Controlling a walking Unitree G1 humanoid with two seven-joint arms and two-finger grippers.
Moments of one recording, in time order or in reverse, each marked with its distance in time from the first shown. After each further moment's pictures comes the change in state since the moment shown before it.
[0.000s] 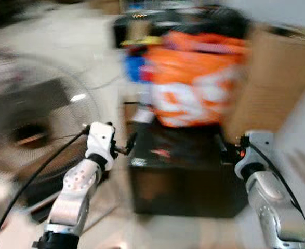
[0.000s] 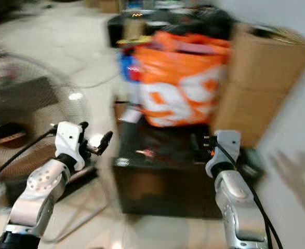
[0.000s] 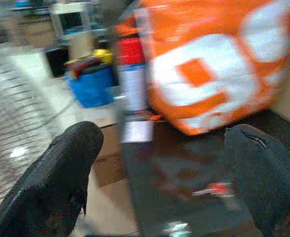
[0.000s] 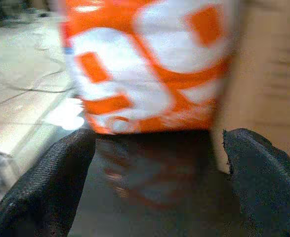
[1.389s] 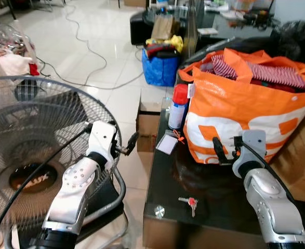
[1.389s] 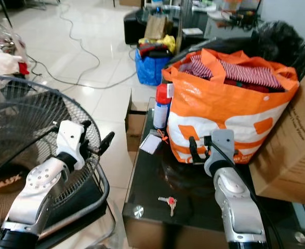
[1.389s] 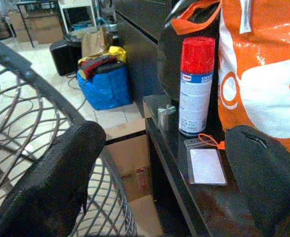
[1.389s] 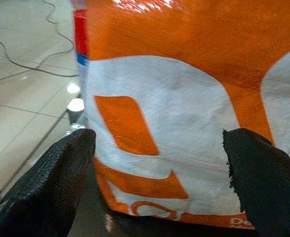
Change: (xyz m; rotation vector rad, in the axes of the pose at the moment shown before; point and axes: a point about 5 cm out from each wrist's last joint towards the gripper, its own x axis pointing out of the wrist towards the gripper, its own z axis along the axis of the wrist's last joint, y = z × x) left arm 0.002 -0.003 0.000 0.033 0.005 -0.063; right arm 0.007 -0.006 -0.006 -0.098 0.053 -0.008
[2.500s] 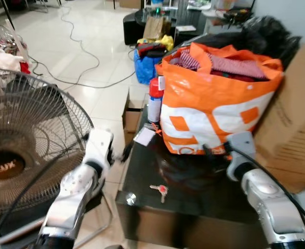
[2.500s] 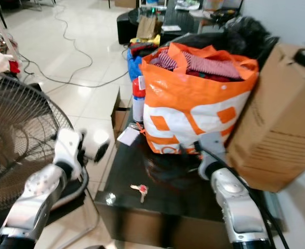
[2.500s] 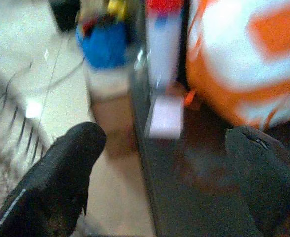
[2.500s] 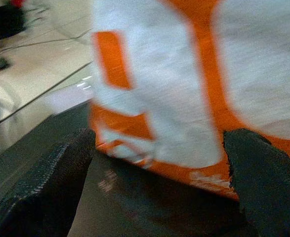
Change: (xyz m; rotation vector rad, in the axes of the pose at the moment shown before) left arm -0.018 0.010 -0.042 -0.012 0.236 0.076; right arm 0.003 0.019 -0.010 -0.131 0.064 0.285
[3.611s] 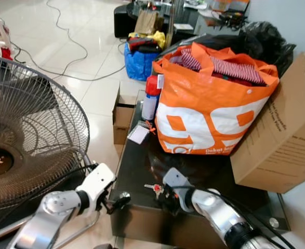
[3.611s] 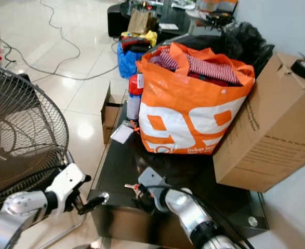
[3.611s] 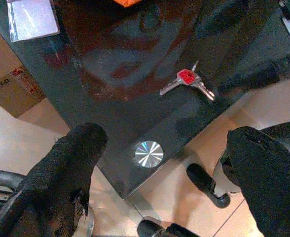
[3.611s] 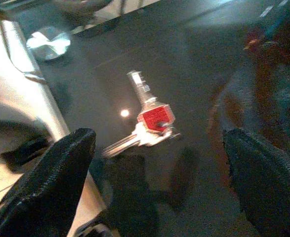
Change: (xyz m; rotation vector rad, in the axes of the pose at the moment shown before) left arm -0.045 -0.007 -0.026 0.193 0.293 -0.492; right arm 0.051 0.097 -0.082 -0.226 0.323 0.492
